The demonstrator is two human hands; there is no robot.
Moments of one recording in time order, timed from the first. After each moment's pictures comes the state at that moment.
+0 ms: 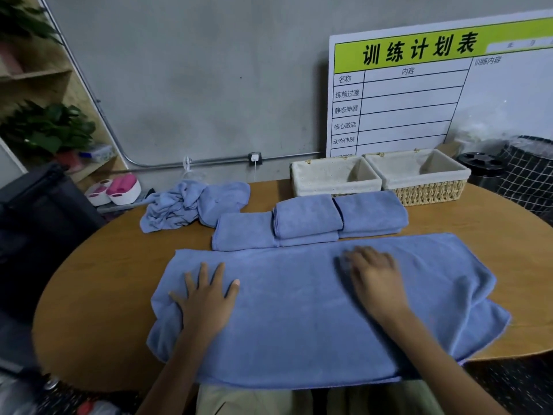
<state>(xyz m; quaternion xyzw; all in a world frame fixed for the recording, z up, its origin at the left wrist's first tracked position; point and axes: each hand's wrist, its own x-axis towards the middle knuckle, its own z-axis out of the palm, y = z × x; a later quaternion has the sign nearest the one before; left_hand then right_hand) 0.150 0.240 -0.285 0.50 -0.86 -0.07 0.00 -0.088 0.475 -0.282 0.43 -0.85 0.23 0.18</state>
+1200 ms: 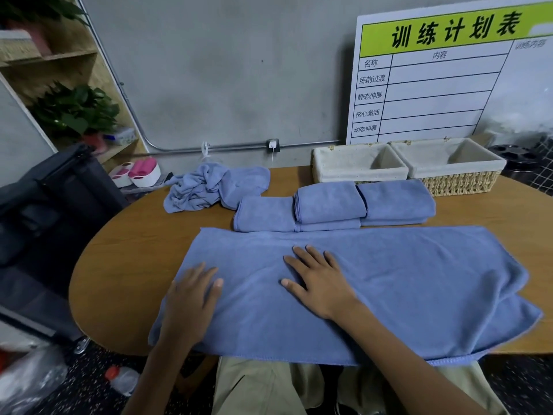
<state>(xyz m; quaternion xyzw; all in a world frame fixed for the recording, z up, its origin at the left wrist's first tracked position) 0.245 0.230 -0.289 0.39 -0.89 -0.13 0.19 0.001 0.394 -0.289 0.58 -0.80 0.14 -0.03</state>
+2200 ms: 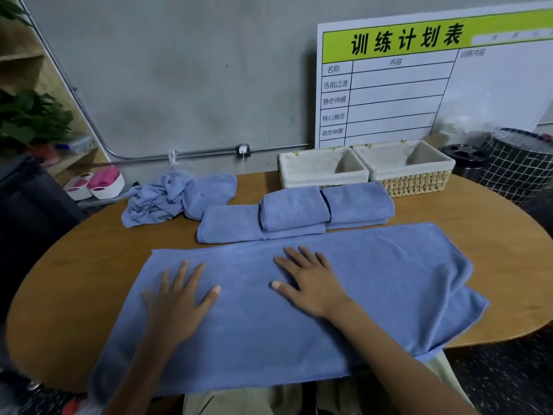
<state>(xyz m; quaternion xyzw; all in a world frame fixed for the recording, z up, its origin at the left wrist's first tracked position) 0.183 0.218 -0.303 0.46 -0.89 -0.04 -0.01 -0.041 0.419 -0.288 0.54 -0.83 0.14 -0.04</state>
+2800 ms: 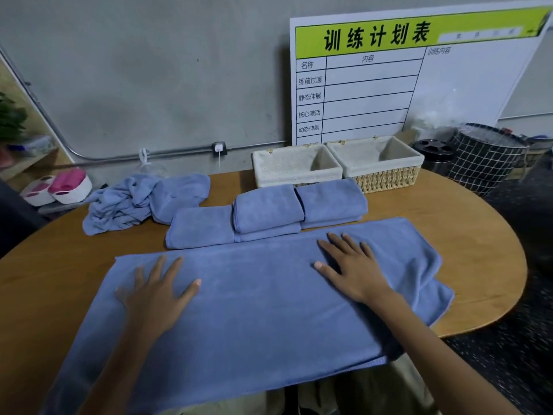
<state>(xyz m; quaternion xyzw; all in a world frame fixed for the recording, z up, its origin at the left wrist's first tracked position) 0.151 0.202 -0.302 0.45 -0.89 -0.08 0.06 -0.126 0.501 -0.287 0.42 -0.90 0.13 -0.02</state>
